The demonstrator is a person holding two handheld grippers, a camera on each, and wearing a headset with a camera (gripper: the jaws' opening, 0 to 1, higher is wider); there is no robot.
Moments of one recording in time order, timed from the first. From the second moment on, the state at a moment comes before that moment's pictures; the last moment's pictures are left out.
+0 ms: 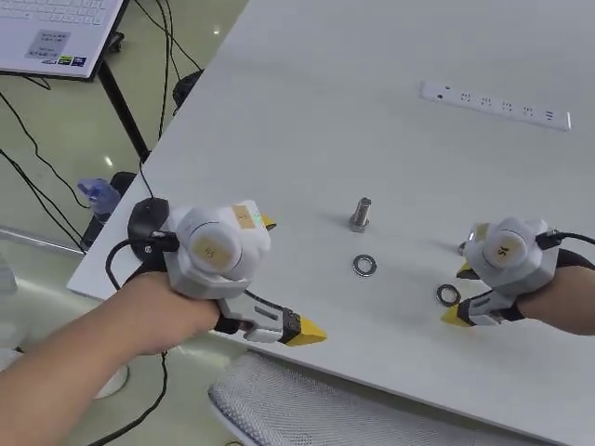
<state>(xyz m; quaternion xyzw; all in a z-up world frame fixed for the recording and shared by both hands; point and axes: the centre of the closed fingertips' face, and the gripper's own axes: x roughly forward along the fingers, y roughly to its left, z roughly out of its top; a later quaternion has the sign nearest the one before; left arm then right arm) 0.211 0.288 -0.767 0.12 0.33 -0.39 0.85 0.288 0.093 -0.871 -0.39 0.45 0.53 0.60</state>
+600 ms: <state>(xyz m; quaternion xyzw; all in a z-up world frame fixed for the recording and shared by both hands) 0.210 0.291 -0.770 0.11 0.33 -0.38 0.85 0.291 0.089 -0.876 -0.41 0.46 0.53 0.59</state>
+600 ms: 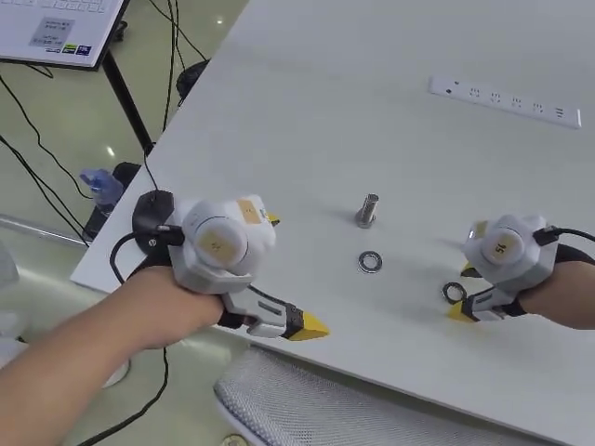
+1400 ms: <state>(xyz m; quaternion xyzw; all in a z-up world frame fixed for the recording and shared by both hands) 0.196 0.297 -0.768 0.10 0.33 -0.38 0.86 0.287 0.093 -0.874 -0.43 0.49 0.49 0.57</state>
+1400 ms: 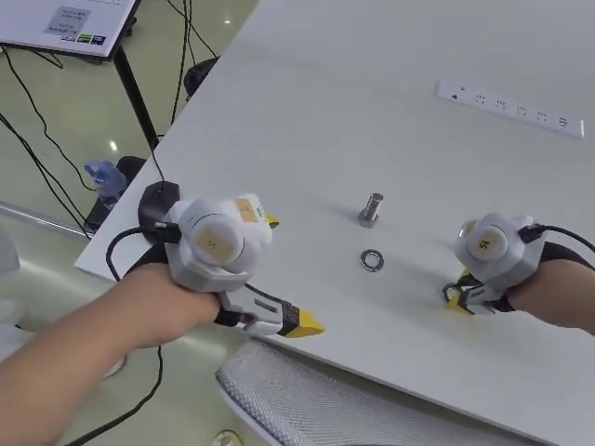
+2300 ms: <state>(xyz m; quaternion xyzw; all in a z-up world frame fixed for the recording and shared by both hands) 0.192 0.287 -0.765 0.11 0.33 -0.38 0.86 0.287 0.093 -0.849 -0.40 0.49 0.50 0.59</state>
